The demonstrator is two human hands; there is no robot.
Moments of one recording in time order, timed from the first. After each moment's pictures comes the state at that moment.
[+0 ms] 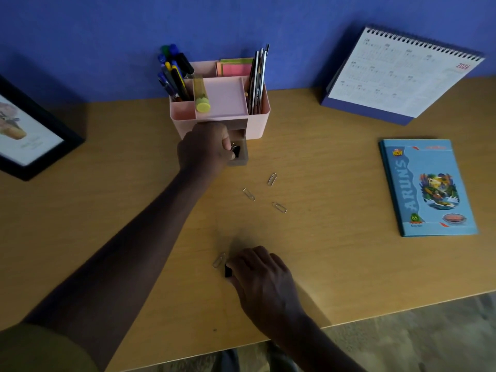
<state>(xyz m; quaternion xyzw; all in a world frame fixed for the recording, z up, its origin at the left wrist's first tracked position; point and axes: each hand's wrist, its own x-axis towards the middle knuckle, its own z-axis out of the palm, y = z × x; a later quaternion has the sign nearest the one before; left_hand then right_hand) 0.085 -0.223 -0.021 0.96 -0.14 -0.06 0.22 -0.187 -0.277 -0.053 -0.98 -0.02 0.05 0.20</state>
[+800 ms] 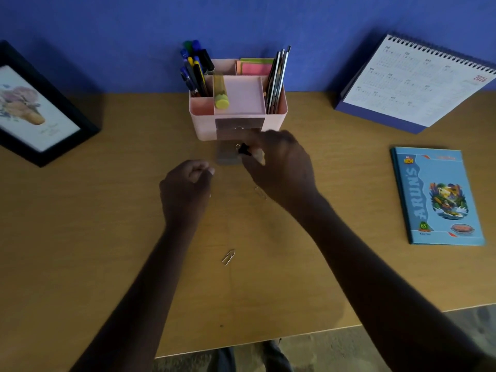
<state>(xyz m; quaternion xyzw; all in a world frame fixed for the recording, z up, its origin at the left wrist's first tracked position) 0.015 -0.152 -0.038 0.86 0.09 -0.04 0.50 -0.009 -0.334 0.004 -0.97 0.04 -0.10 0.22</state>
